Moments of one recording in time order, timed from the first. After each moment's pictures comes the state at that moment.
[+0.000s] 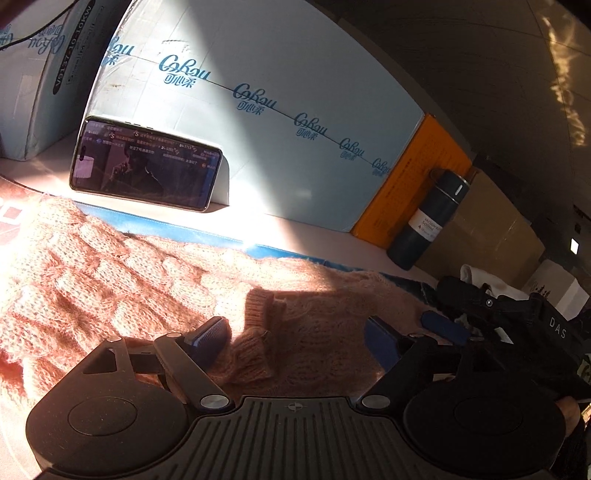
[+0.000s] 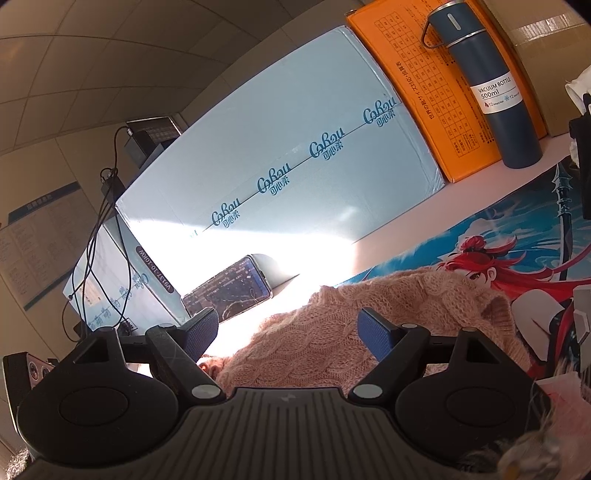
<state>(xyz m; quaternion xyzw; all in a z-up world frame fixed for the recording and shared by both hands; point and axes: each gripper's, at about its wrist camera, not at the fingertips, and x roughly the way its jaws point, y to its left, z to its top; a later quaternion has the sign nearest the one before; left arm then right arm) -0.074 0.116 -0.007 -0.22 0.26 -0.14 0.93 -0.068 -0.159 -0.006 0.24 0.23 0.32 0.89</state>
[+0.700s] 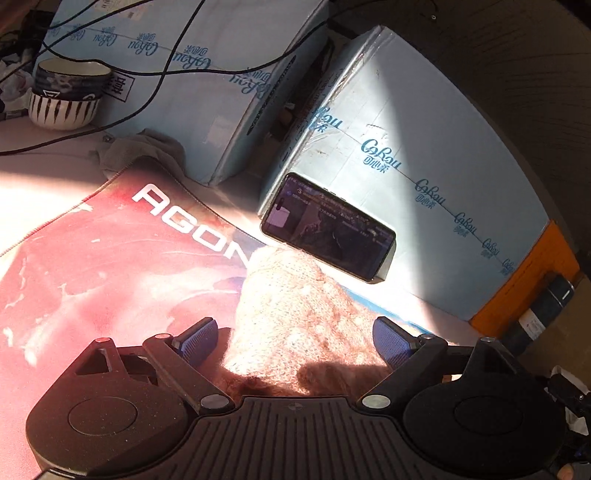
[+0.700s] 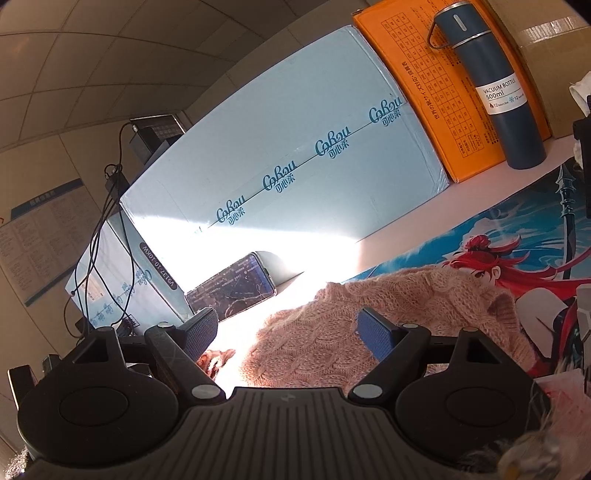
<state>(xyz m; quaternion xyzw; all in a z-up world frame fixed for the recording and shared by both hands) -0.107 0.188 -0.021 -0.26 0.22 0.09 0.93 -0.071 -0.156 -0.006 0.24 0.23 0.33 0.88</state>
